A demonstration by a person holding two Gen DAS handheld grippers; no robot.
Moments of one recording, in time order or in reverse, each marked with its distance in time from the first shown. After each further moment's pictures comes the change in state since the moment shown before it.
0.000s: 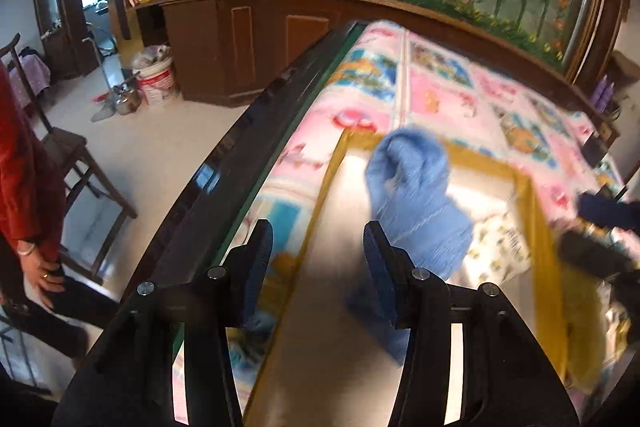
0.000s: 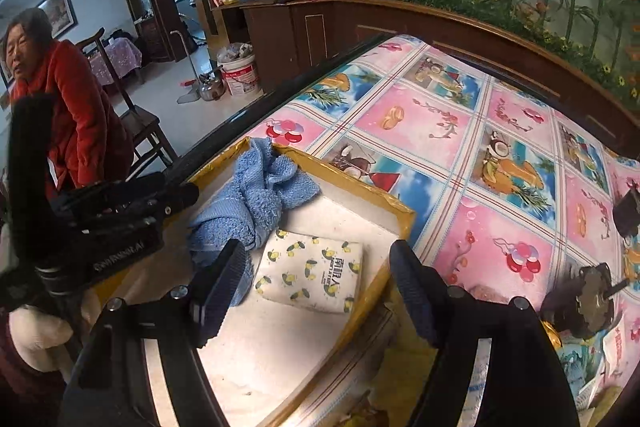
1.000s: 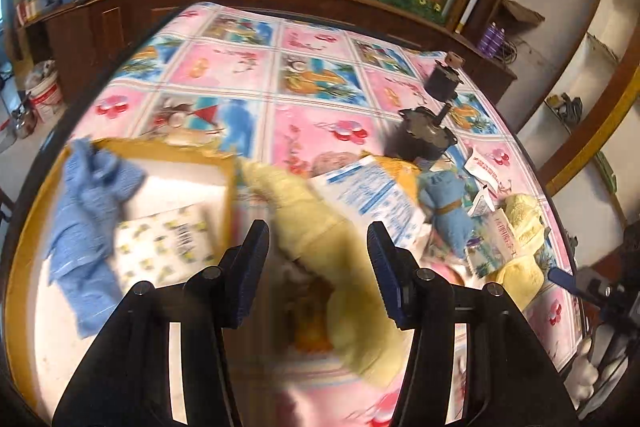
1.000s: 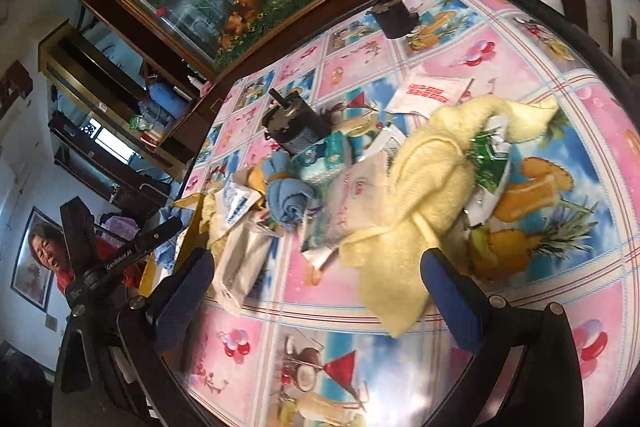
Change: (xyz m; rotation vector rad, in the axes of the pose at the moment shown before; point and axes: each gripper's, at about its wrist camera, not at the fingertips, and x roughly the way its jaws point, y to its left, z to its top) left arm -0.054 -0.187 -0.037 0.192 0.074 -0.369; right arm -0.162 -0.205 -0.209 0.693 -0.148 0.071
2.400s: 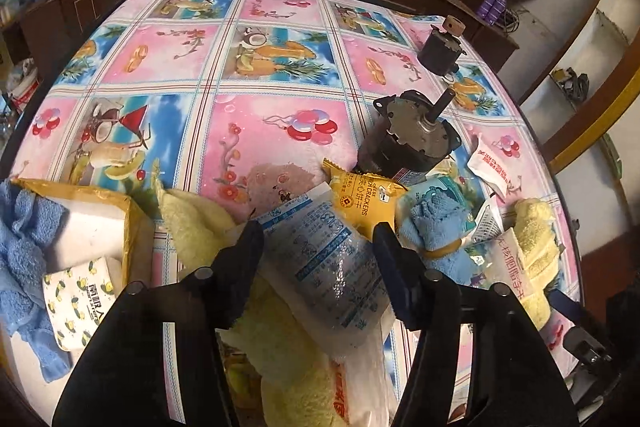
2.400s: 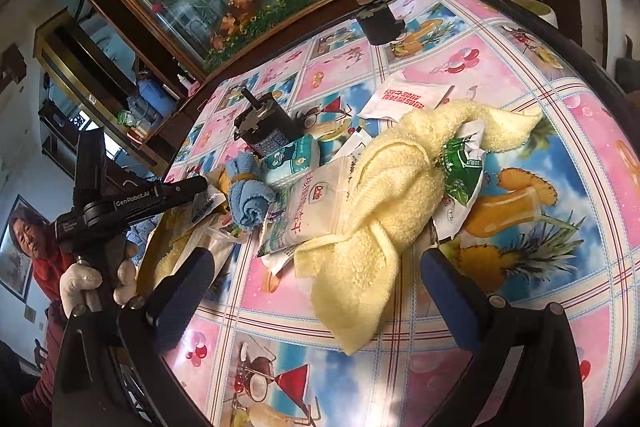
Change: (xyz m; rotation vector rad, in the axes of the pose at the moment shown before) left arm 0.072 -0.041 0.032 0.040 0.127 0.009; right arm 0.002 -0.017 -0.003 -0.048 -0.039 -0.047
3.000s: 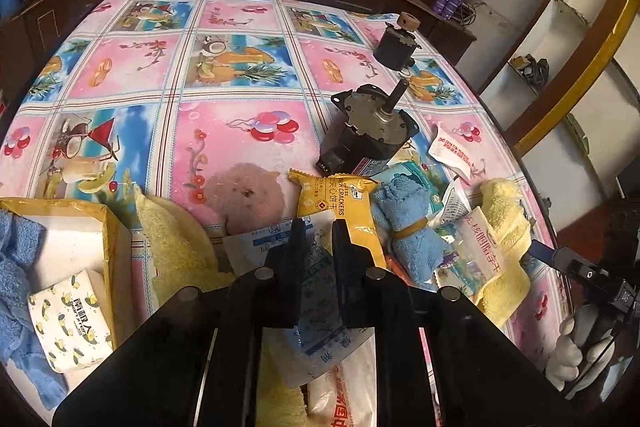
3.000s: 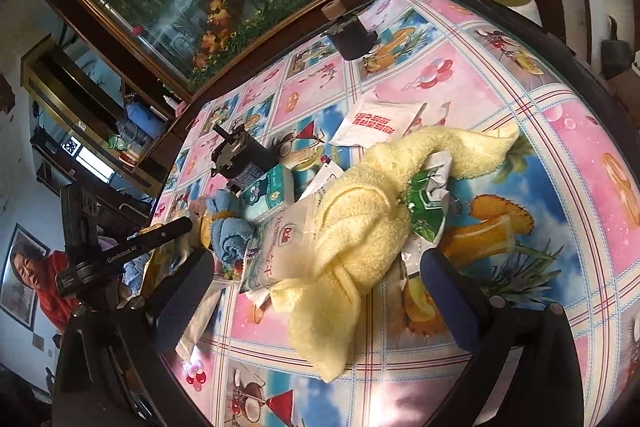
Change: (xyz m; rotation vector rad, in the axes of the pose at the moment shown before) left arm -0.011 0.007 -0.006 0.067 -0.018 -0.163; right arm 0.003 -0.015 0.023 0.060 -0.015 -0.009
